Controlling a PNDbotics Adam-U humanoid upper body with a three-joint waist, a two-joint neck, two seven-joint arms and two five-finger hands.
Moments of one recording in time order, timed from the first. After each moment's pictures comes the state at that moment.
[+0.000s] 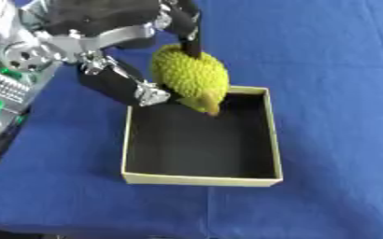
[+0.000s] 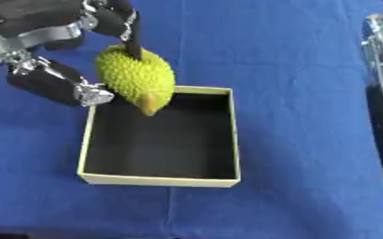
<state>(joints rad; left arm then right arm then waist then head) -1.00 0.43 -0.54 -1.82 -0.53 -0.22 -0.63 -0.63 -0.53 -0.04 -1.98 0.09 -0.06 -0.32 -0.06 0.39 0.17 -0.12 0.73</state>
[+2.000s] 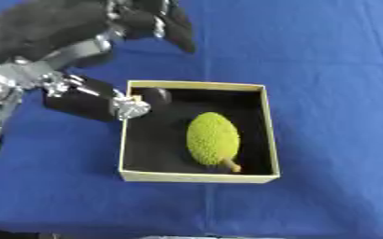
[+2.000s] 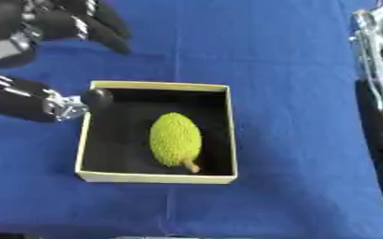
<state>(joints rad) -0.76 0.52 -0.26 -1.97 -0.36 -0.17 -0.27 -0.62 -0.54 -0.06 -1.98 0.10 -0.06 -0.34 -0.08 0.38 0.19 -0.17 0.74</state>
